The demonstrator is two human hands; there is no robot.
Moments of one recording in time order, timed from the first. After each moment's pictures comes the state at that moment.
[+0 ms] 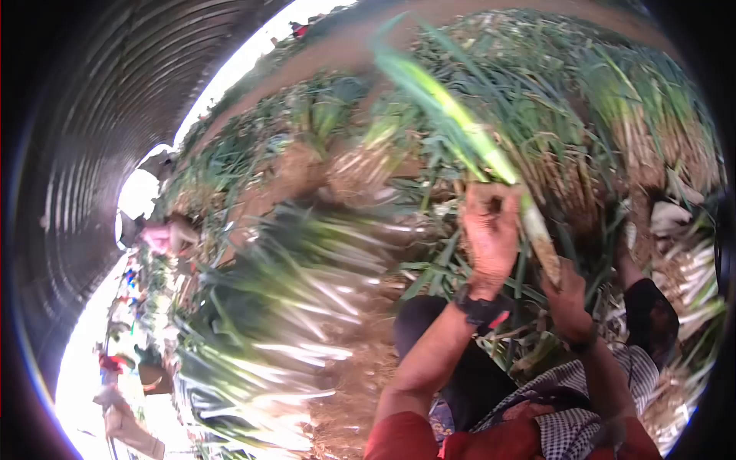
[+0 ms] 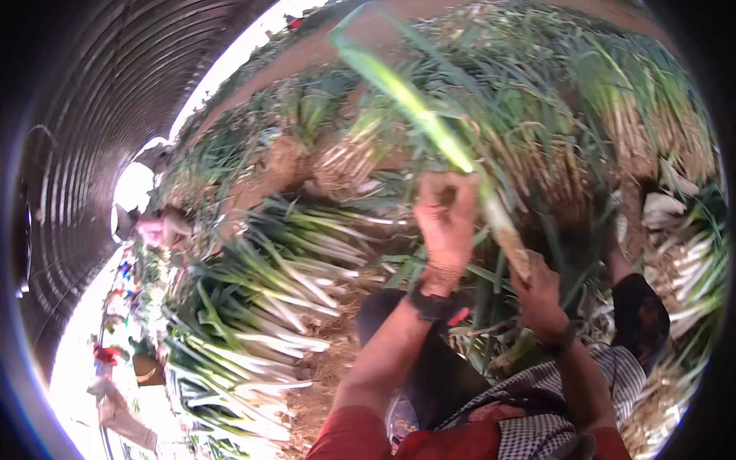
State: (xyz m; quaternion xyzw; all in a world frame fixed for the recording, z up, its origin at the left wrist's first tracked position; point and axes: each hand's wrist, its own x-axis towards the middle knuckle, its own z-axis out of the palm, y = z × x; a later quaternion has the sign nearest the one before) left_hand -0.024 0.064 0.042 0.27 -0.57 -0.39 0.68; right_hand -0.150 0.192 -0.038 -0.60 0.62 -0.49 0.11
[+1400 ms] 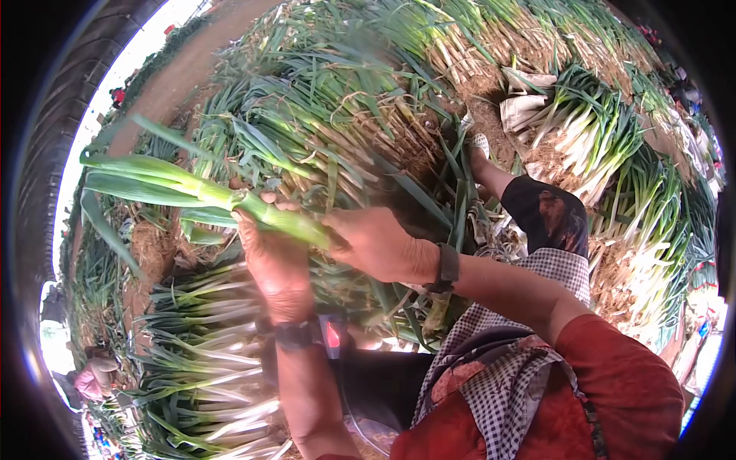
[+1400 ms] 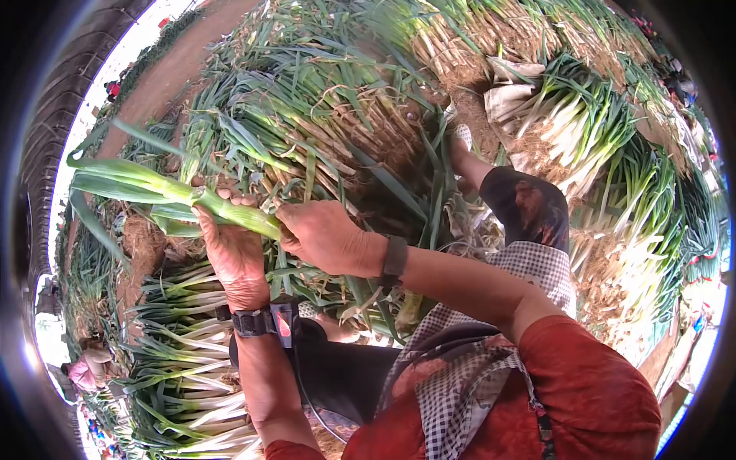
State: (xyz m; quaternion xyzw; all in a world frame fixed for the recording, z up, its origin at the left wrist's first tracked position) left_hand -0.004 0.061 0.042 0.10 -0.31 -0.78 0.54; right_hand -0.140 0.143 0.006 -0.69 0.56 -0.45 0.07
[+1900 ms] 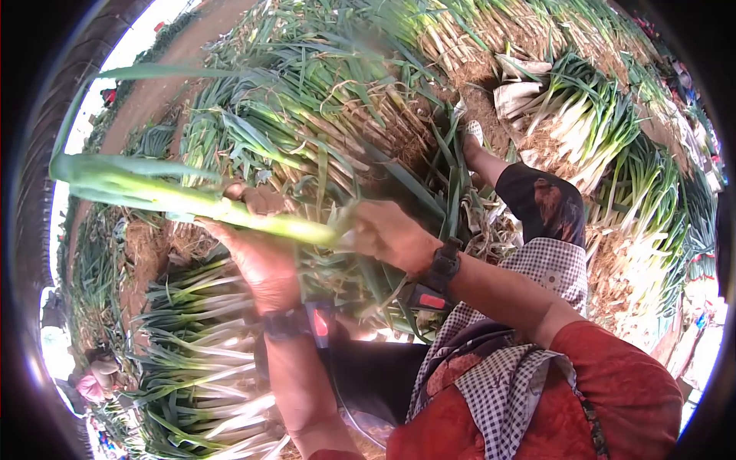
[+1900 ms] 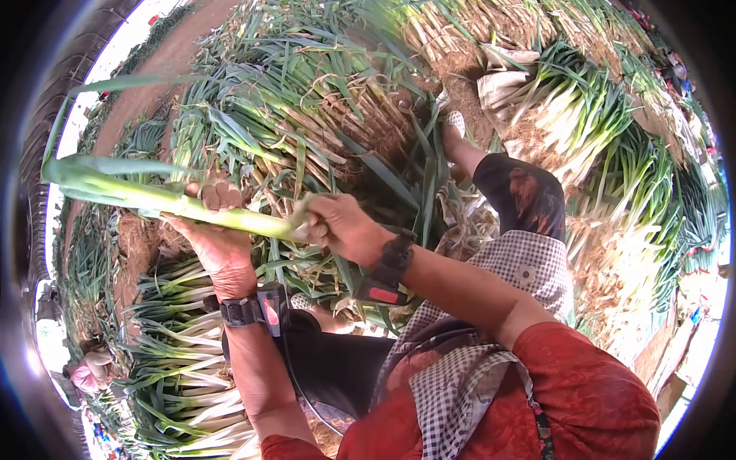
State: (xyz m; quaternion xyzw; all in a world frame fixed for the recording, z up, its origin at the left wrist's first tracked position) left_hand -0.014 0.060 0.049 0.12 -0.35 -0.75 0.55; right_hand -0.161 0.153 -0.059 -0.23 0.35 -0.65 0.63
